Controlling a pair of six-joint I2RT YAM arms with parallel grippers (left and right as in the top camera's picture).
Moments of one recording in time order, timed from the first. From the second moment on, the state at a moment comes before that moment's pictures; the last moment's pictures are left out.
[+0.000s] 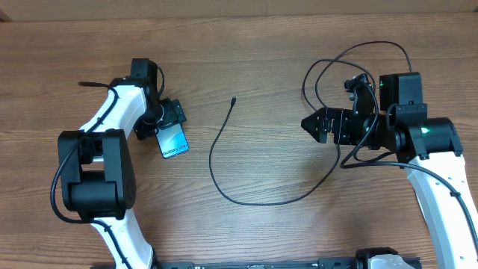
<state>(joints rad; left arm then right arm) 0.00 2.03 1.38 -0.80 0.07 -0.41 0.07 1.28 1.20 -0.98 -0.51 0.17</state>
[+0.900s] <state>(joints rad) -0.09 2.03 1.36 -0.81 -0.05 -0.41 0.07 1.28 1.20 -0.98 -0.50 0.17</state>
